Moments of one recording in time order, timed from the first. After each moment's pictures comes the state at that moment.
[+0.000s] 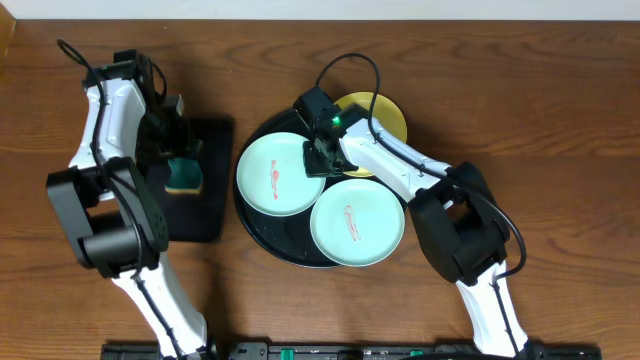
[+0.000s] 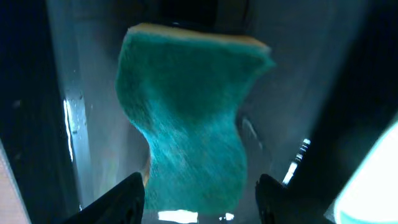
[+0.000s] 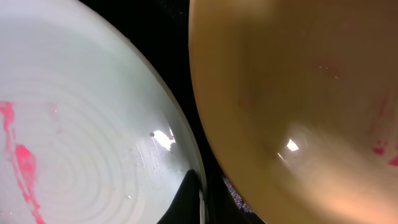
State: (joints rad) left arm 0.24 2.12 1.69 -1.19 0.07 0.13; right arm 0.66 2.27 1.76 -0.83 -0.07 0.56
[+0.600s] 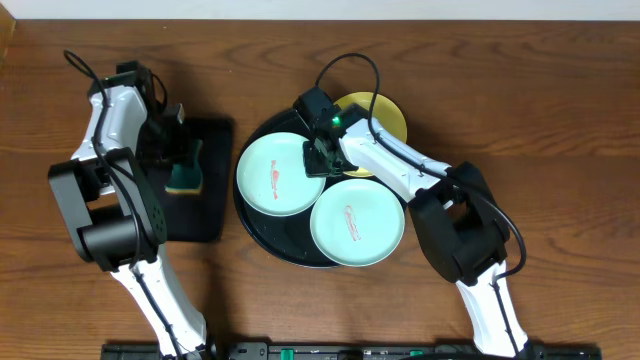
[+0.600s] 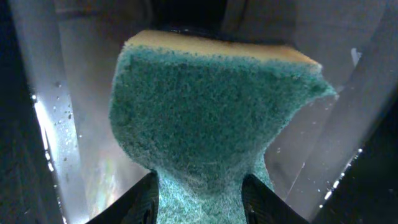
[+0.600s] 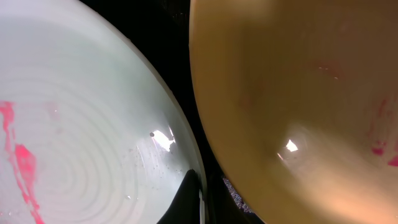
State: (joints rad) left arm 0.26 2.16 1.64 -1.11 0.07 0.15; right arm 0.66 2.27 1.76 -0.83 -0.06 0.56
